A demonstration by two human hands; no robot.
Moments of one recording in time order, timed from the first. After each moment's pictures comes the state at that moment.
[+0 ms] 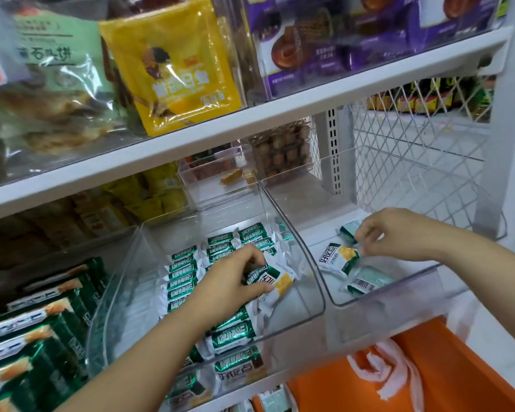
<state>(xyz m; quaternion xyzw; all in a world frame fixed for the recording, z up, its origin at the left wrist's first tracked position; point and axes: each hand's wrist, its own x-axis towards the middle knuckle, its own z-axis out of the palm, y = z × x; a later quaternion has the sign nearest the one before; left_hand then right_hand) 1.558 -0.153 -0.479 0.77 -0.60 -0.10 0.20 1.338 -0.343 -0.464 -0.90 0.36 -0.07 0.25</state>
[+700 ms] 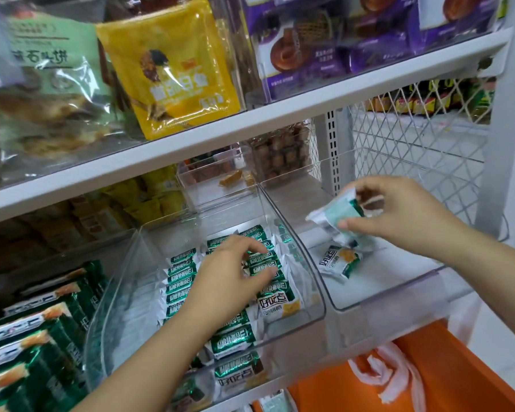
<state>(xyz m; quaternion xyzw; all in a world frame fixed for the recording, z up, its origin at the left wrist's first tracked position) 1.534 -0.149 -0.457 0.78 -0.57 -0.01 0.26 1.337 -0.317 -0.435 -0.85 0.25 -0.35 0.30</state>
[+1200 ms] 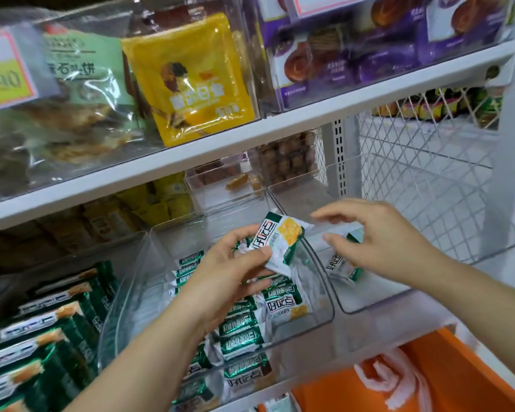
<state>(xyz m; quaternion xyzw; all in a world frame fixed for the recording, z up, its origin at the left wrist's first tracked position) 1.519 -0.138 -0.426 0.62 -0.32 -0.40 0.59 1.359 -0.295 -0.449 -0.88 0.13 -0.39 0.24</state>
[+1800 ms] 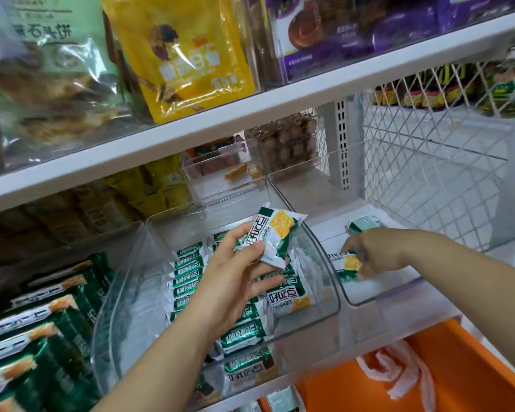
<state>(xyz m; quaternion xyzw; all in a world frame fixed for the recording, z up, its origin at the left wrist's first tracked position) 1.526 -0.144 -0.458 0.54 -0.29 -0.42 0.67 1.381 -0.348 -0.493 -0.92 0.33 0.14 0.17</state>
